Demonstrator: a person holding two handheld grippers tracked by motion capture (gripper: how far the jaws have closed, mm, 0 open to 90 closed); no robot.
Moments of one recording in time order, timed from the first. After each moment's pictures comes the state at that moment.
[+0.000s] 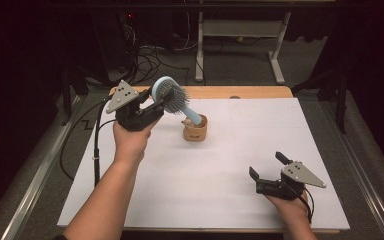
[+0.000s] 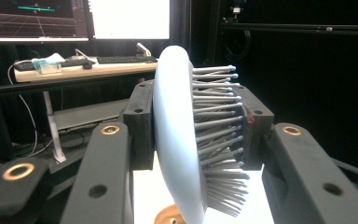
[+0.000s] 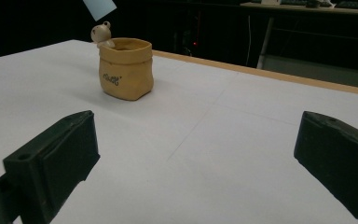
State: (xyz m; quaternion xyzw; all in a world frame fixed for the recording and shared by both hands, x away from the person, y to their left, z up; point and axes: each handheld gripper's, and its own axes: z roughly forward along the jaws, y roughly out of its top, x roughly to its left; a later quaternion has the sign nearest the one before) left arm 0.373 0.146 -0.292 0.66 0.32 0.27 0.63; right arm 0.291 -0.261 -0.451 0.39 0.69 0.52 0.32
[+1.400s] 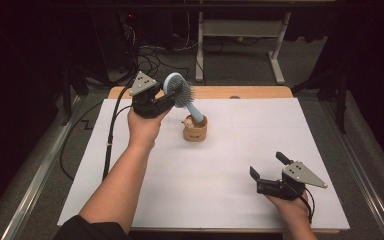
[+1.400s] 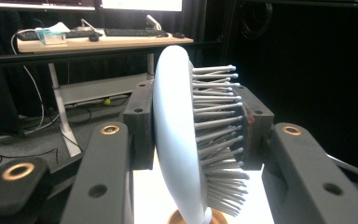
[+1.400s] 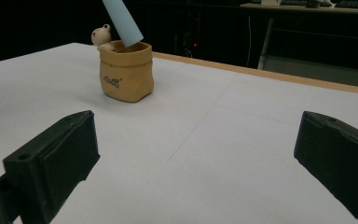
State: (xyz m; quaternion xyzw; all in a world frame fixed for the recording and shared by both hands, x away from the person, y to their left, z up) left arm 0.422 0.124 -0.309 0.68 0.35 0.25 0.59; right arm 0.290 -0.262 -0.450 0.40 0.68 0.52 0.32
